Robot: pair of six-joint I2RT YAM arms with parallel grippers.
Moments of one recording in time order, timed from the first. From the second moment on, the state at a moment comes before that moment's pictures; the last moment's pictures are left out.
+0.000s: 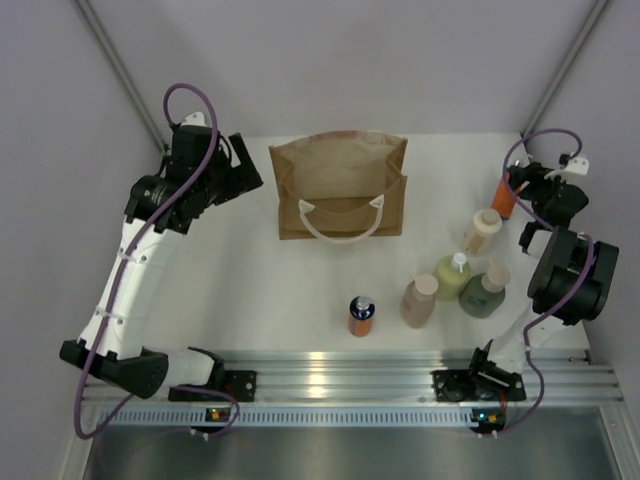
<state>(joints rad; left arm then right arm) -0.35 1.32 1.73 -1.03 -0.25 -0.60 -0.45 1.78 0.84 1.01 -0.40 0.25</state>
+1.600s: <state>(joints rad) -0.35 1.35 1.69 -1.05 -0.22 -0.57 -0.30 2.52 2.26 -0.66 -0.06 0.04</state>
